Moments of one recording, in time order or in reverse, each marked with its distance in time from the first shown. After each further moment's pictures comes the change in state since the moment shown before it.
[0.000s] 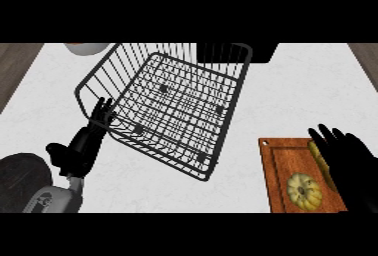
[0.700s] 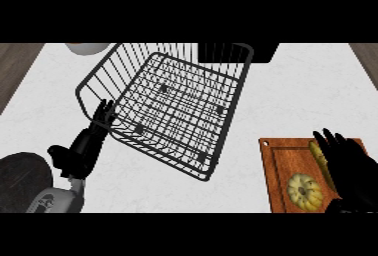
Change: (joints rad) left arm 0.014 -0.033 0.032 0.005 -0.042 -0.036 -0.006; right arm 0.081 0.118 -0.063 0.226 0.133 -0.048 -0.116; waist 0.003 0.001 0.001
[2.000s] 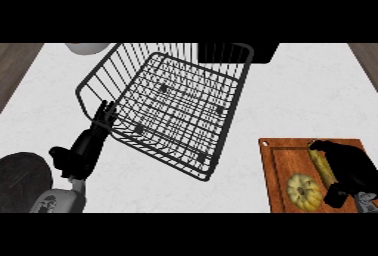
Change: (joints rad) left arm 0.011 -0.059 0.071 0.006 -0.077 -0.071 0.000; right arm -0.002 0.184 -0.184 0.386 0.141 -0.144 -0.414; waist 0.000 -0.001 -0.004
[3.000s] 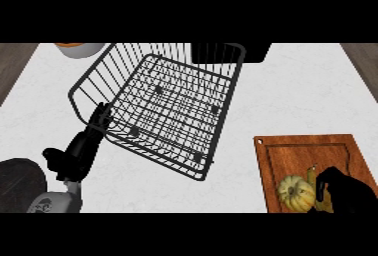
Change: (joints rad) left arm 0.021 -0.011 0.047 -0.009 -0.014 -0.028 0.012; right arm 0.271 0.193 -0.055 -0.313 0.105 -0.066 0.223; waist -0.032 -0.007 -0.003
